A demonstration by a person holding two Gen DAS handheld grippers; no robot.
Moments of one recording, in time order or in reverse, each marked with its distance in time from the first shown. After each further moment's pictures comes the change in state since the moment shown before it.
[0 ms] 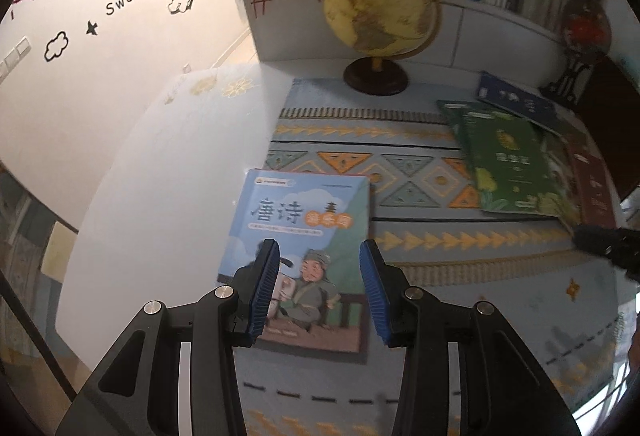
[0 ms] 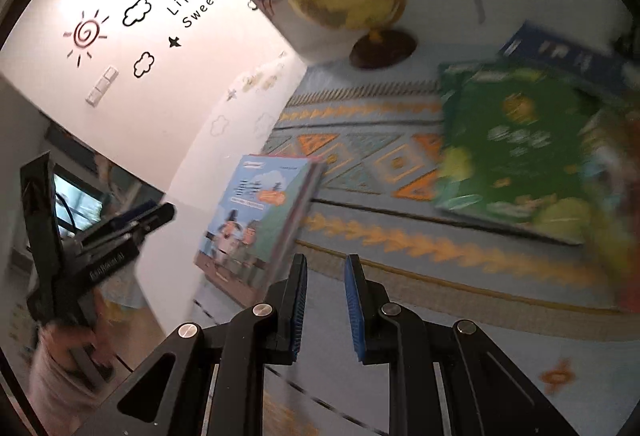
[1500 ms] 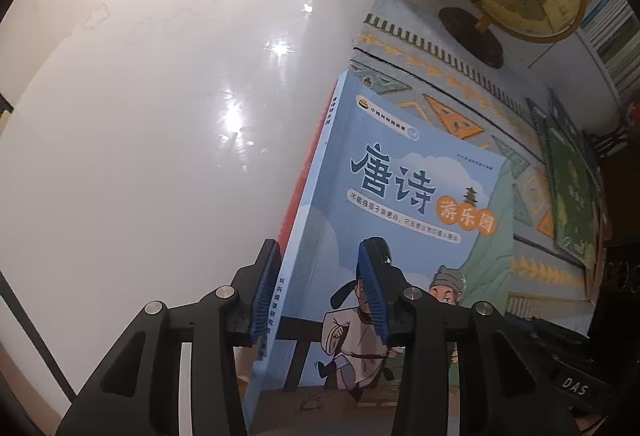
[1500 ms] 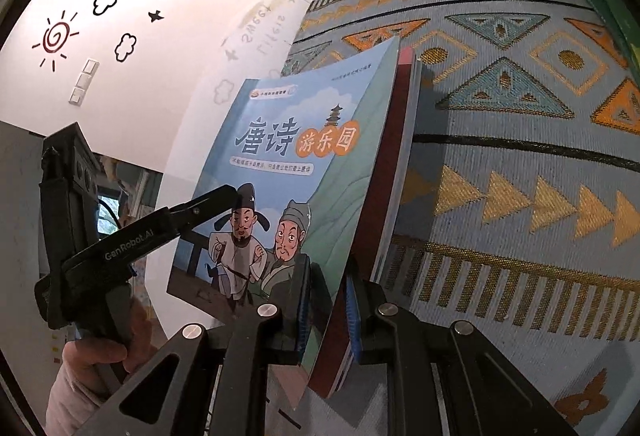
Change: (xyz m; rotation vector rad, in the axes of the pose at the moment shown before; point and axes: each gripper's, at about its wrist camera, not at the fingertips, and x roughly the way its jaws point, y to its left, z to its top) left arm 0.165 0.123 -0.024 -0.304 0.262 -0.162; right arm 0.233 0.077 -0.001 0.174 0.221 0.153
